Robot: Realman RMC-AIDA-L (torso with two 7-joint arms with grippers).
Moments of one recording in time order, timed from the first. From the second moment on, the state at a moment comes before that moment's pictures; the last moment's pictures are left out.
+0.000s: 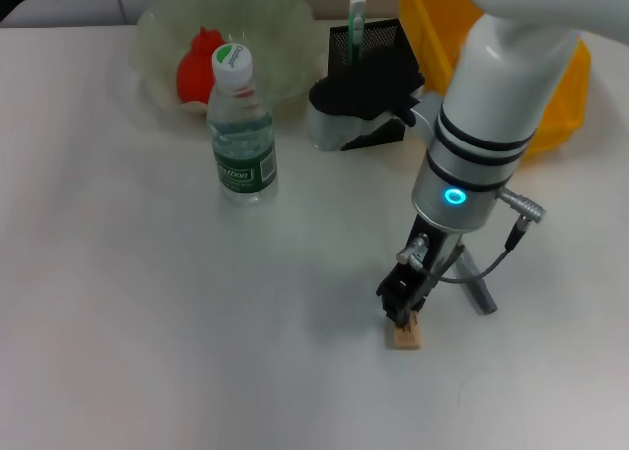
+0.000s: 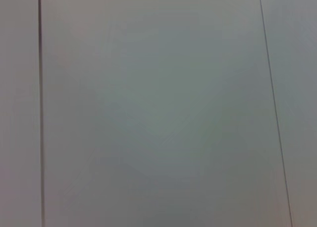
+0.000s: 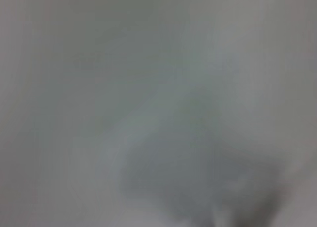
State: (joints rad) left arm -0.40 -2.07 0.95 0.78 1.13 1.12 -0.98; right arm 1.09 2.09 -1.81 -0.72 -2.33 -1.47 2.94
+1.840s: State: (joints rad) left arm -0.40 -2.07 0.95 0.78 1.11 1.14 -0.98; right arm 0.95 2.09 -1.65 -0.93 -2.57 -1.53 2.93
